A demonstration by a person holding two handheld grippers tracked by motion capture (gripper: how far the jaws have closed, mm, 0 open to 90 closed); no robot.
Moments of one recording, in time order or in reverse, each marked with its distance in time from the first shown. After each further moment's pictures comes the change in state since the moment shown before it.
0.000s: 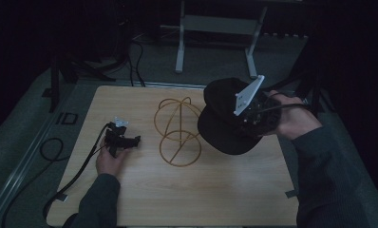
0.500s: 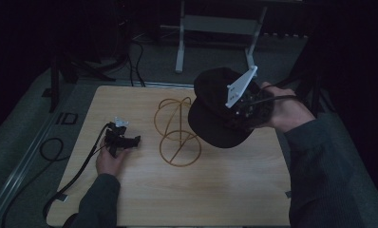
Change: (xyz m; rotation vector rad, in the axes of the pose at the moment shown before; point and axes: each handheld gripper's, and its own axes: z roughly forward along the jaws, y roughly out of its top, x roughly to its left) left arm 0.000 0.000 0.000 -0.001 0.000 -0.001; right arm -0.005 0.026 -0.007 -0.045 -0.012 -0.033
